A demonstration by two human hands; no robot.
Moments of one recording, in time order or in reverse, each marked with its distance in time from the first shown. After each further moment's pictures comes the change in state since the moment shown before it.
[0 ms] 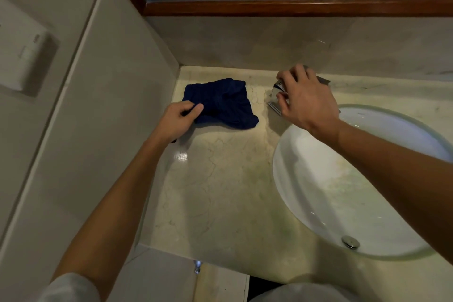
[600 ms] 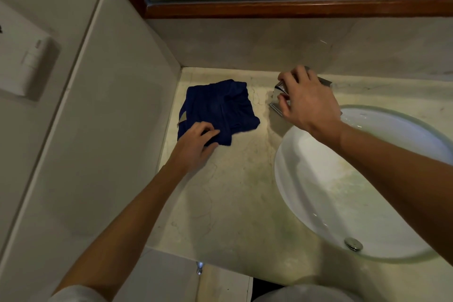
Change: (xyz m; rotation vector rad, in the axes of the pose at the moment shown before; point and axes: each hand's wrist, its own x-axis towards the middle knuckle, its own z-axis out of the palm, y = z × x) left_hand -0.045 -0.020 0.052 0.473 0.039 0.369; right_hand 0.000 0.000 0.000 0.004 -0.006 0.007
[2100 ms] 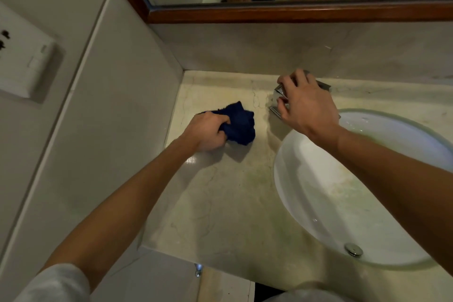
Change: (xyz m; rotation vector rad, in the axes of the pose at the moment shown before) left_hand 0.068 0.038 -0.037 0.026 -0.365 -0.132; right_hand -0.001 -0.001 -0.002 0.018 -0.005 0.010
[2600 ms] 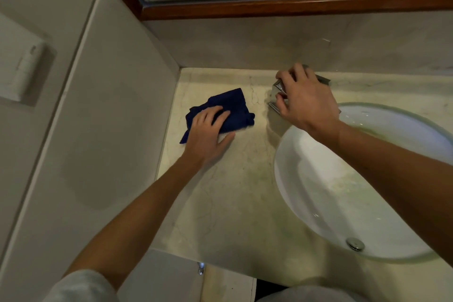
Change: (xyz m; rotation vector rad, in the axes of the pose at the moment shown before) left_hand -0.013 -0.008 0.058 0.047 0.420 0.021; right_hand 0.001 0.001 0.001 -0.006 0.003 0.003
